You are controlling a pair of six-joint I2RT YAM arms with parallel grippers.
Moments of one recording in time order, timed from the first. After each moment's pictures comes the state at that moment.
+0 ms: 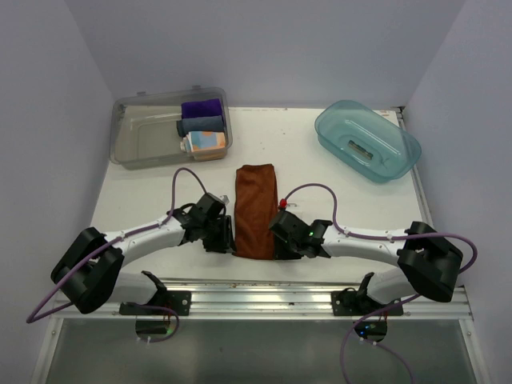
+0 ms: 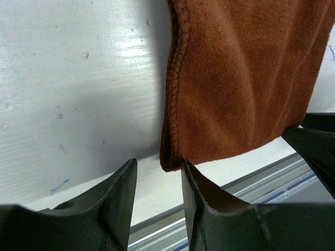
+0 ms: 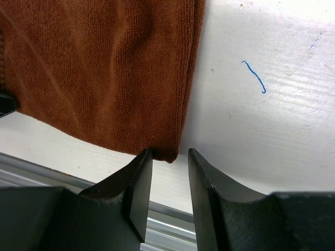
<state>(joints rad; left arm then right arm) -0.67 1.32 0.60 -0.40 0.19 -0.74 1.03 1.41 0.70 -0.41 0.16 0.95</state>
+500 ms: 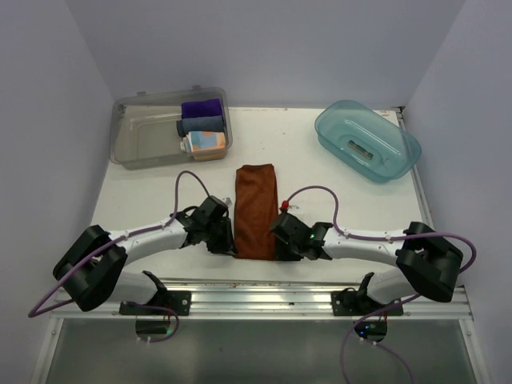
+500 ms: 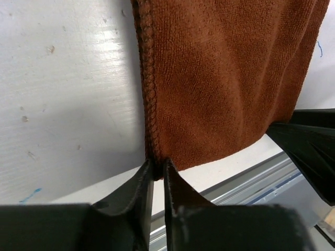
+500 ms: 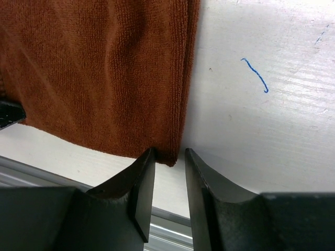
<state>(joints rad) -0.71 1.34 0.57 -0.32 0.22 -0.80 1.03 1.41 0.67 -0.35 0.16 0.98</state>
